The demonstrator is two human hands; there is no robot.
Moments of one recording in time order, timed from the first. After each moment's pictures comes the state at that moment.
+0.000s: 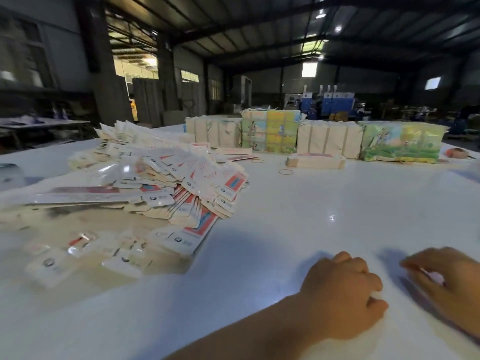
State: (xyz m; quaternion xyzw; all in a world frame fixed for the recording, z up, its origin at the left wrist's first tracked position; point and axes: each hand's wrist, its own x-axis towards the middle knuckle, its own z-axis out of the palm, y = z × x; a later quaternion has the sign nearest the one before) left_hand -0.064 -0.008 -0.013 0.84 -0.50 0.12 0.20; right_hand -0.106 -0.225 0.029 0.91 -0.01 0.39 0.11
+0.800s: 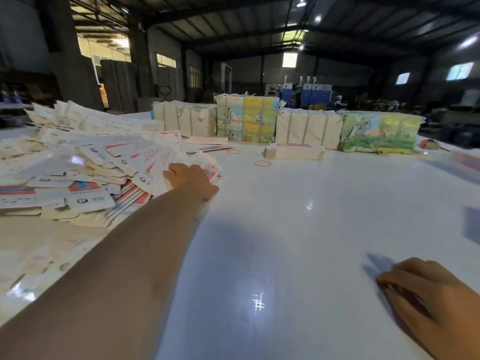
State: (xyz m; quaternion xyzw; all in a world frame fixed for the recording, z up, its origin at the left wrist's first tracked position) left_hand 0.220 0.054 0.019 1.00 0.02 0.09 0.01; right_hand -0.114 -0.207 -0.025 0.94 0.01 0.34 -0.10
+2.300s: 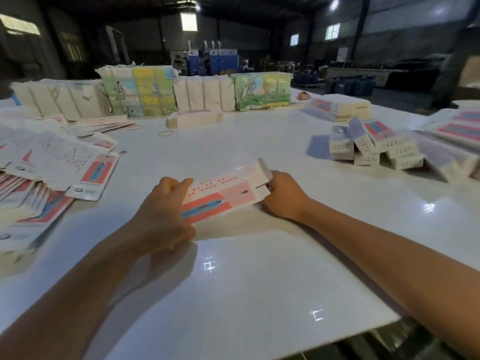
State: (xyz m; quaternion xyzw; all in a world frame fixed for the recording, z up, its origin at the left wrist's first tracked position) left_hand -0.043 0.023 0.015 0.90 -0.38 -0.03 0.22; right_hand -0.130 -0.201 -0.008 0.94 -0.12 0.20 -0.25
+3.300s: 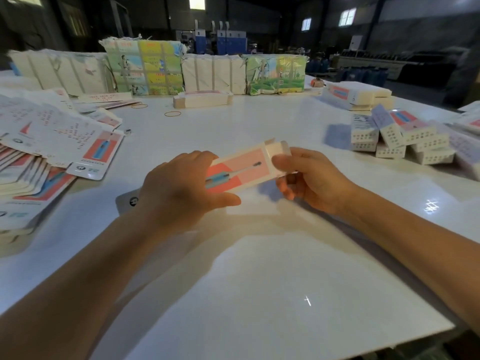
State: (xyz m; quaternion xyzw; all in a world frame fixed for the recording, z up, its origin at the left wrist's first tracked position) left_hand -0.046 0.015 0.023 0.89 -0.40 0.11 0.18; right_hand -0.145 -0.186 0.016 0.67 -0.11 0.18 -0.72
